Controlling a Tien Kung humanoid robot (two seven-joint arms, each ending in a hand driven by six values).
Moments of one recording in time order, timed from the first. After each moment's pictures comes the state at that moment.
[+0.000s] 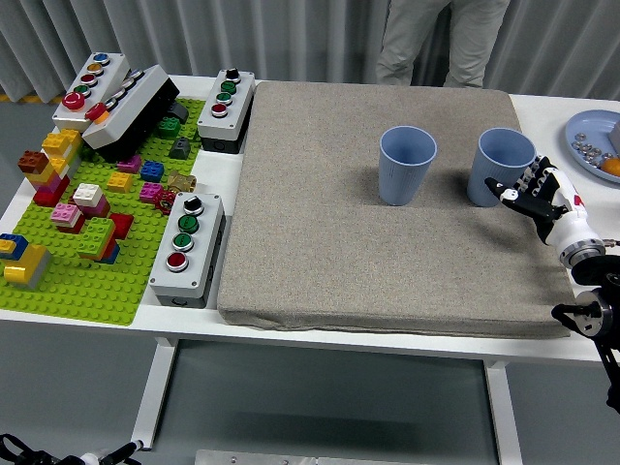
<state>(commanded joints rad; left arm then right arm) -0.18 0.07 -1.14 -0.18 1.43 -0.23 0.10 0.50 -0.16 1.16 0.82 -0.90 -0.01 0.20</state>
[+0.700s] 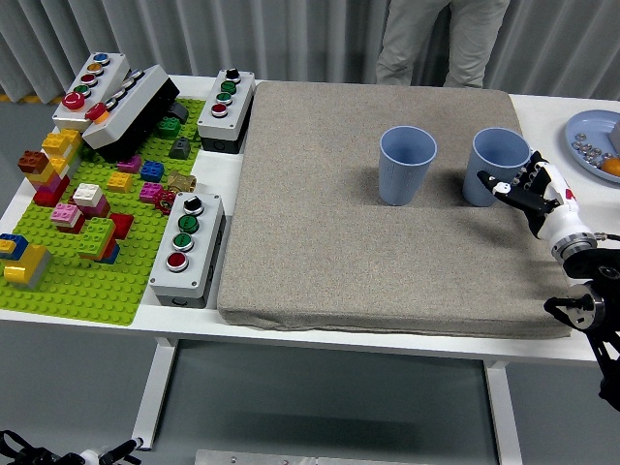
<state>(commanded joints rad) -0.18 0.07 -1.13 -0.18 1.43 -0.23 0.10 0.53 -0.15 1.15 0.79 -0.88 -0.01 0.20</state>
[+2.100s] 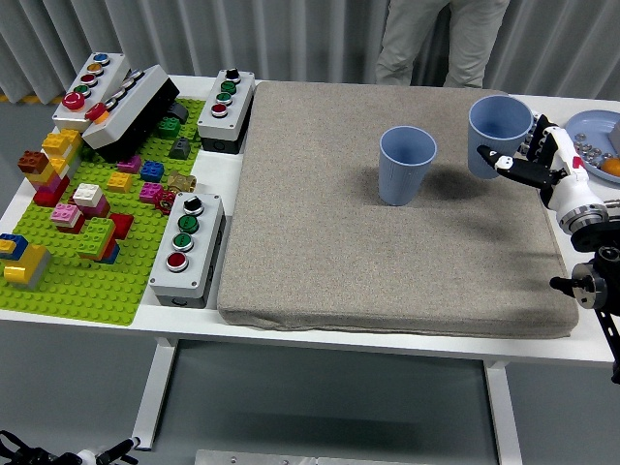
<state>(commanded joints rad) -0.18 0.07 -1.15 -0.18 1.44 -0.23 0.10 0.56 -0.19 1.14 0.99 -1.08 -0.15 0.15</state>
